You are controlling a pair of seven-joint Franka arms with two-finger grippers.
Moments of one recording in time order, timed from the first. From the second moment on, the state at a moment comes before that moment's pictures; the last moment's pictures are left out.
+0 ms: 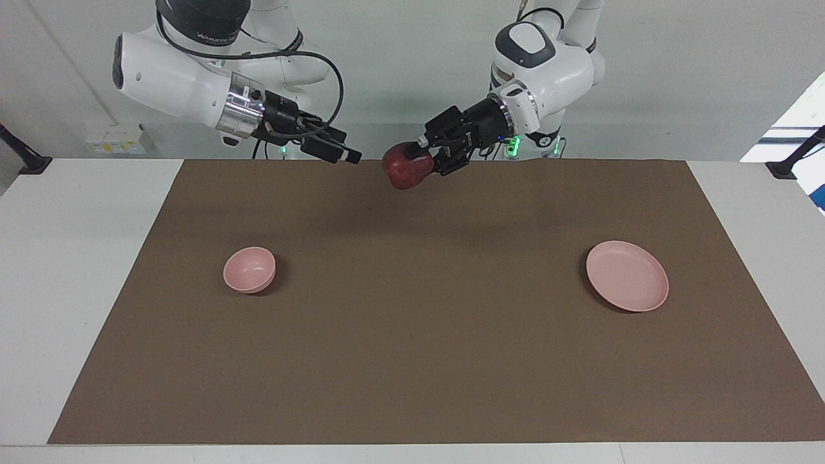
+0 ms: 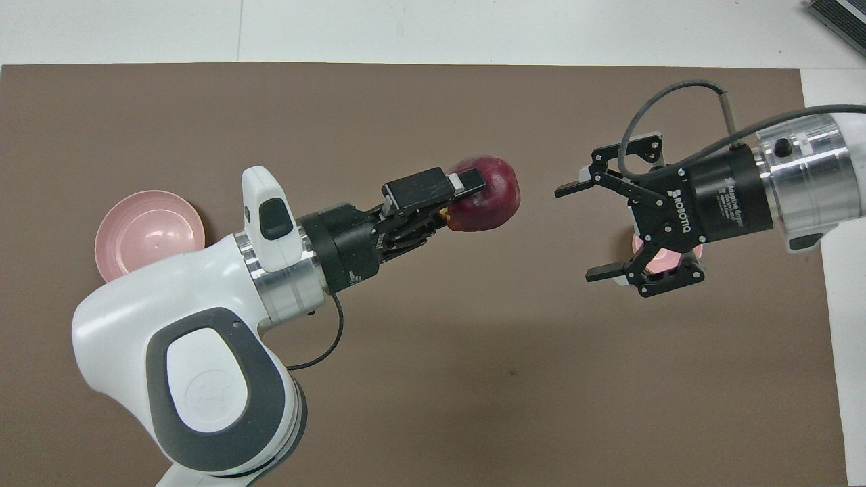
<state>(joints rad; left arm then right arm) 0.02 -0.08 -0.65 -1.94 -1.63 2.60 0.08 0.16 0.05 -0.10 -1.63 0.95 1.55 1.03</state>
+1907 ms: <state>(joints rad) 0.02 -0.08 -0.73 -1.94 -1.63 2.71 0.08 0.28 0.17 -0.10 -1.53 0.98 1.66 1.08</state>
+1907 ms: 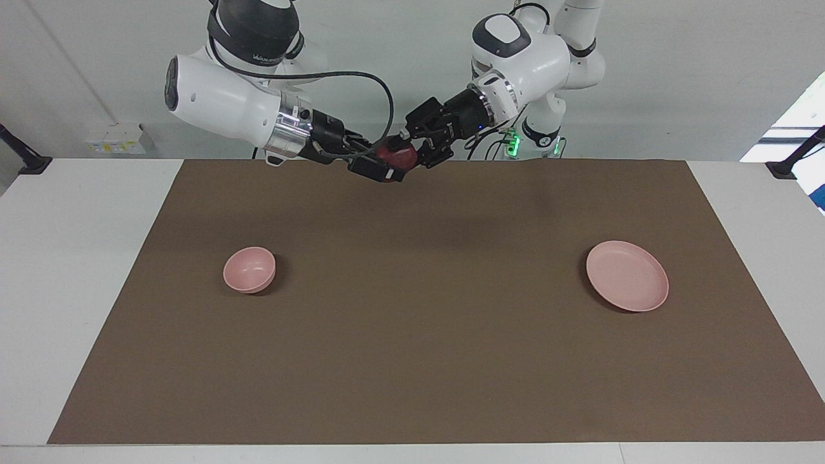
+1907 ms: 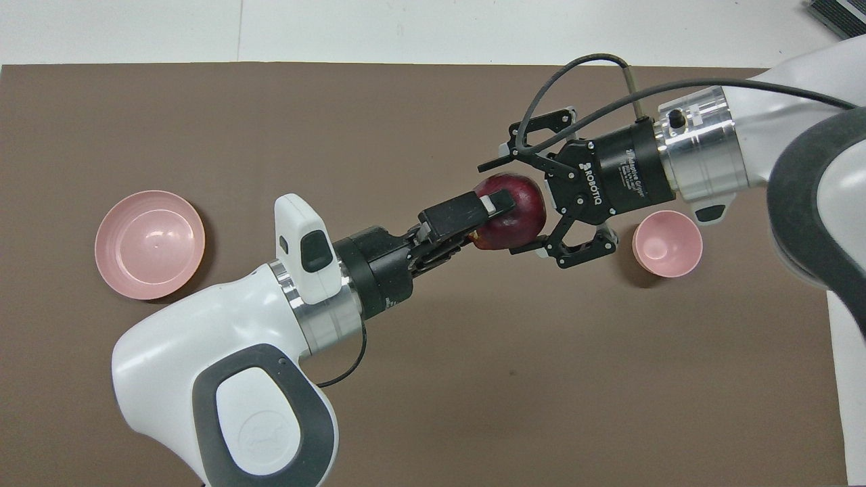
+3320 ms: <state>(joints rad) 0.02 -0.08 -0.73 -1.94 -1.63 2.80 0.08 0.28 0.17 -0.10 -1.54 0.98 1.66 1.08</state>
